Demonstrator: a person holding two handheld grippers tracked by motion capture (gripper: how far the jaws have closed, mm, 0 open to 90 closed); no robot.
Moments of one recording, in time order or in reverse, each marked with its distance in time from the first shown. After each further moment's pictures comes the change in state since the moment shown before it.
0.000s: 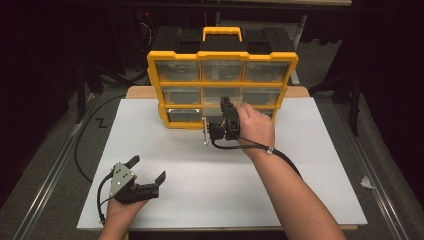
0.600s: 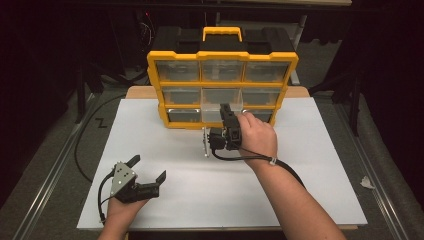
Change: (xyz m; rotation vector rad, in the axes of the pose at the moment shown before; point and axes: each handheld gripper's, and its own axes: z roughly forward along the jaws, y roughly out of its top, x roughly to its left) left arm 0.001 0.000 0.003 0.003 -0.004 0.010; right arm 0.002 0.001 -0.028 -0.022 -0.014 0.010
